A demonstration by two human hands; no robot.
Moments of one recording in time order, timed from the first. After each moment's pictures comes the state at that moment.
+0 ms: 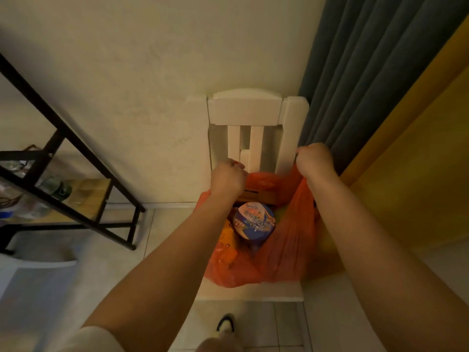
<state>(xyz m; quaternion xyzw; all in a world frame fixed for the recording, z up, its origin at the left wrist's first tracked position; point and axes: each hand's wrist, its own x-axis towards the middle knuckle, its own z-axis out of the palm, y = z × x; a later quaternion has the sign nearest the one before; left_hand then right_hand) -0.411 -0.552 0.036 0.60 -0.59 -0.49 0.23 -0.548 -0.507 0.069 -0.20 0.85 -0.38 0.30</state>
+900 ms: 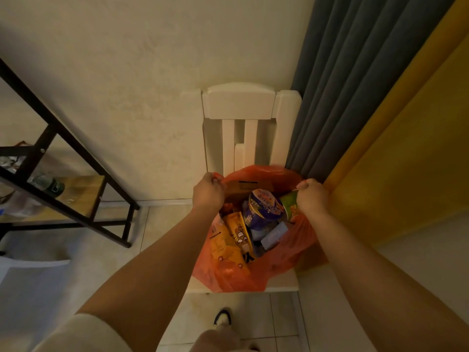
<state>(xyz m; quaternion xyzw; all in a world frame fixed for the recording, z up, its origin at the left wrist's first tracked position) -0.375 -0.545 -0.039 0.63 -0.61 -0.42 0.24 -0.564 -0.454 -0.036 -0.27 0.91 -0.24 0.19</state>
